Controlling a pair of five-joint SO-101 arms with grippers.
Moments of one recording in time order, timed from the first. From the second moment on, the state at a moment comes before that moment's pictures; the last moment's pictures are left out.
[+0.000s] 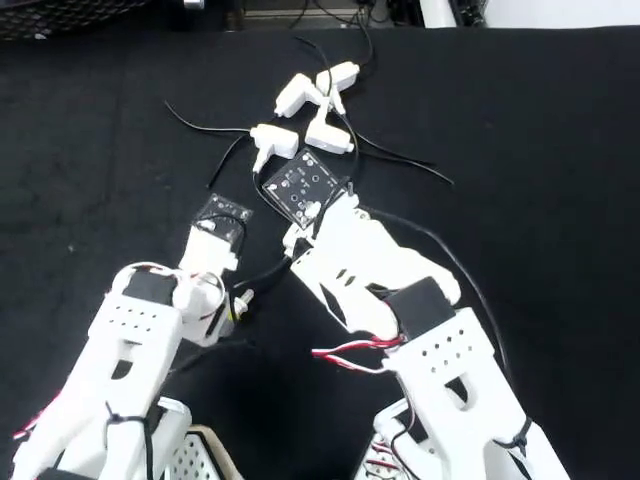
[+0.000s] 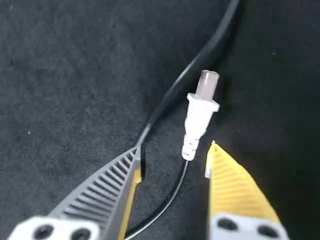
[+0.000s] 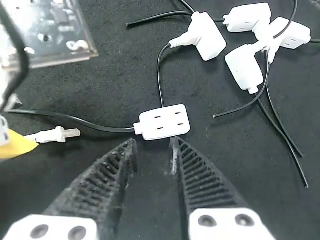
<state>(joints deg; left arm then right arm) 7.8 -40.8 62.1 61.7 -14.8 -28.5 -48.7 45.1 59.6 15.3</state>
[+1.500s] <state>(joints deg) 12.7 -17.1 56.6 51.4 -15.0 -28.5 -48.7 45.1 59.6 15.3</state>
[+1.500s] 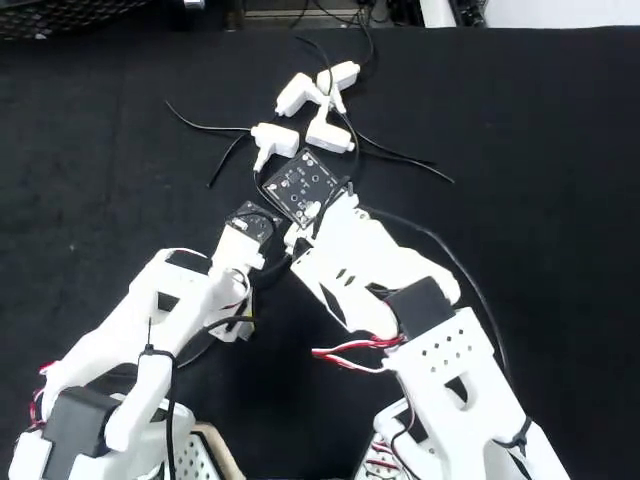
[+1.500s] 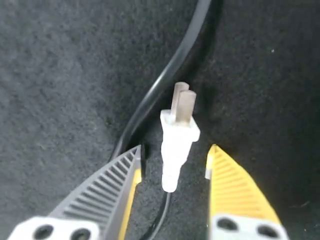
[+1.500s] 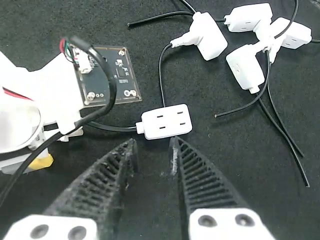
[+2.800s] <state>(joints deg) 16.2 -16.6 54.1 51.6 -14.8 -28.5 -48.7 45.1 59.6 15.3</state>
